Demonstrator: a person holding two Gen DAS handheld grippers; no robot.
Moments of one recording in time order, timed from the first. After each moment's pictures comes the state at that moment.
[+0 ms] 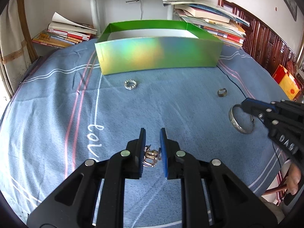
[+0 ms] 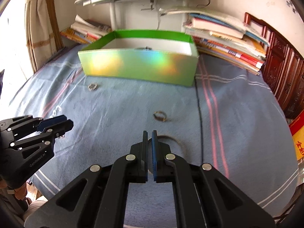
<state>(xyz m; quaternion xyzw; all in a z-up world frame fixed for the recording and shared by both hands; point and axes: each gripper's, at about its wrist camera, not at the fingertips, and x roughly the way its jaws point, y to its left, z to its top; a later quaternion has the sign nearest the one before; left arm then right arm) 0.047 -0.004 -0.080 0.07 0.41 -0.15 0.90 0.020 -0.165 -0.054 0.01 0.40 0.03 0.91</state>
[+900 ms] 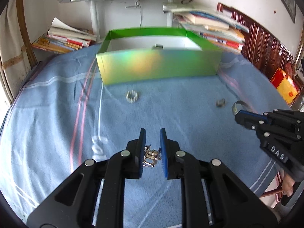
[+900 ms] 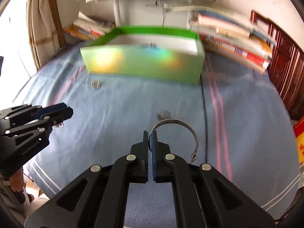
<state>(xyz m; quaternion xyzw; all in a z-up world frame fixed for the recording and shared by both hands) 0.063 -0.004 -0.057 0.06 0.40 -0.16 0.90 0.039 -0.162 -0.040 0.00 0.41 0.05 0.91</state>
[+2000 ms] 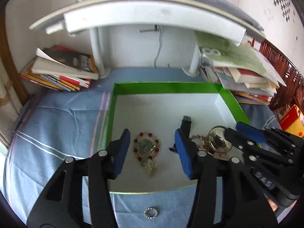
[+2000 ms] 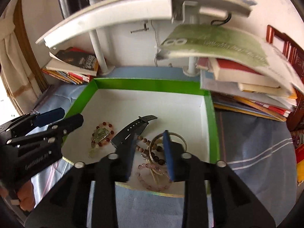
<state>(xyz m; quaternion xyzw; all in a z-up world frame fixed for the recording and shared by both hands) 0.247 -0.030 0.004 0.03 0.38 -0.11 0.92 0.208 -0.180 -0.001 0.05 0.38 0.05 0.92</state>
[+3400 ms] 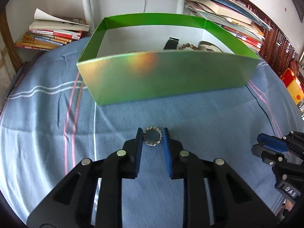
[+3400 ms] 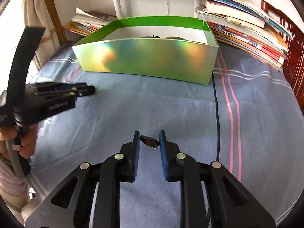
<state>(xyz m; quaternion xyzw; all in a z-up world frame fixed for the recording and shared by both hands) 0.153 -0.018 -0.090 0.07 0.45 -0.16 0.87 0.061 -0.172 -0.078 0.04 0.45 0.10 0.89</state>
